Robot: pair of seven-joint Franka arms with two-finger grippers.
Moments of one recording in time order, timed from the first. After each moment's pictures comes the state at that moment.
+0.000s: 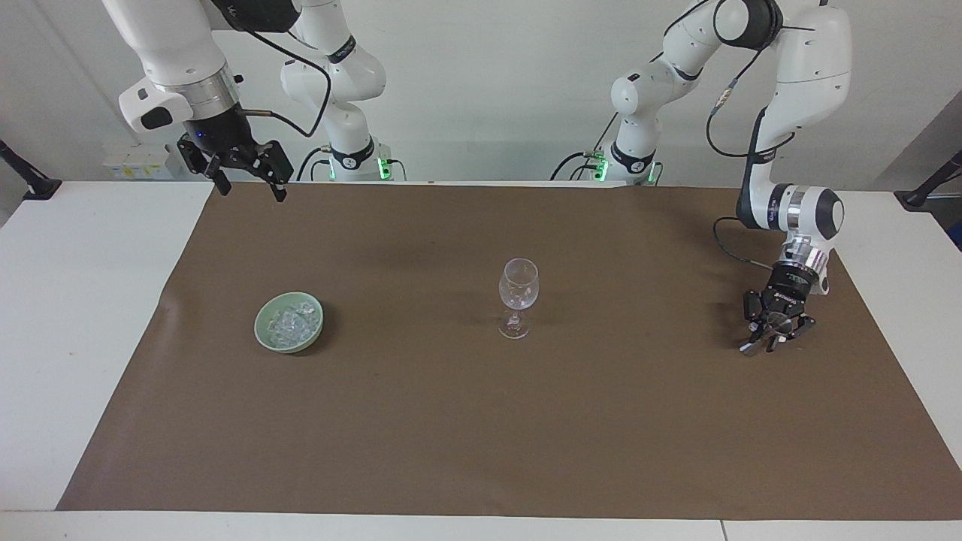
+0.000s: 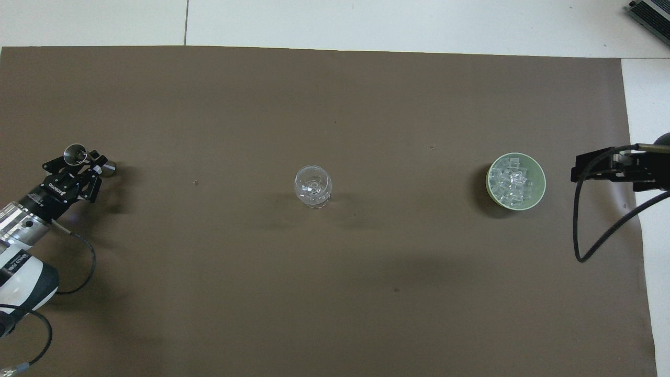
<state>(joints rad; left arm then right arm) 0.47 0.36 -0.07 -2.20 -1.83 2.10 -0.59 0.08 -0.06 -0.08 -1.61 -0.01 1.57 0.17</state>
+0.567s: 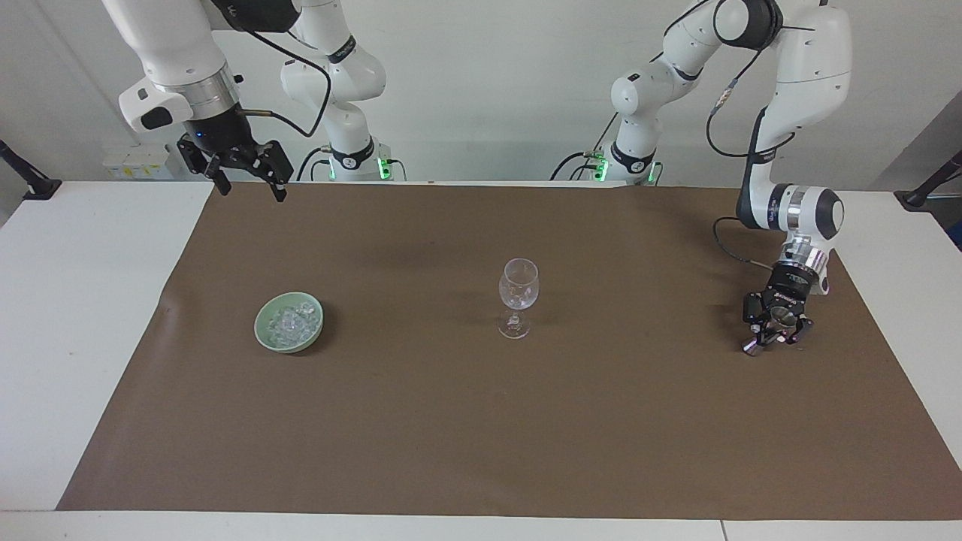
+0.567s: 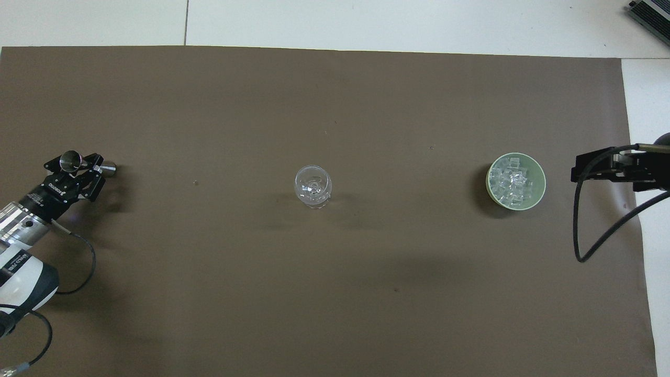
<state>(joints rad) 0.47 0.36 -0.07 -2.20 -1.83 2.10 -0.59 0.08 -0.06 -0.08 -1.61 -0.01 1.57 0.17</state>
